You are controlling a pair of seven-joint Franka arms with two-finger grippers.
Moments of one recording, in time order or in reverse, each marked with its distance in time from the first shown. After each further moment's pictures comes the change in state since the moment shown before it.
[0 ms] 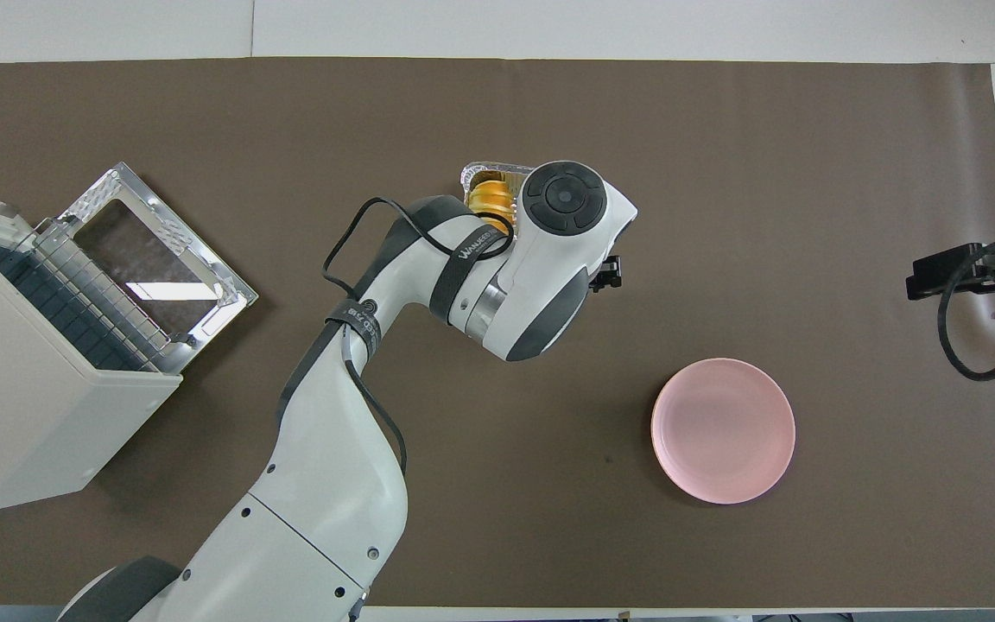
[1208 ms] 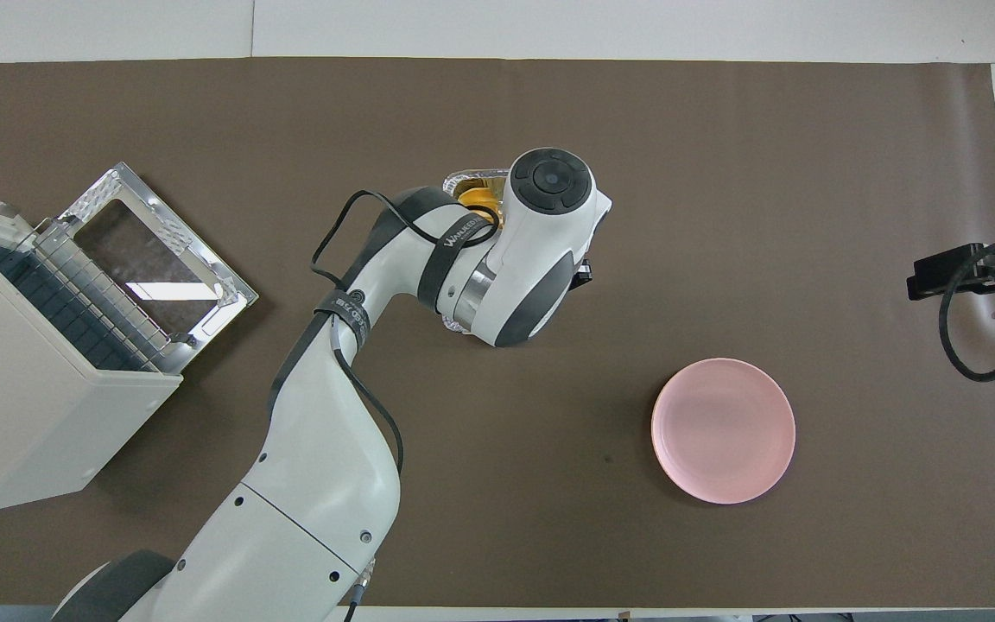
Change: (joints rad) left arm 0.025 0.000 0.040 0.029 -0.037 -0.144 -0.083; right arm 0.000 0.000 0.000 0.000 0.000 0.000 0.000
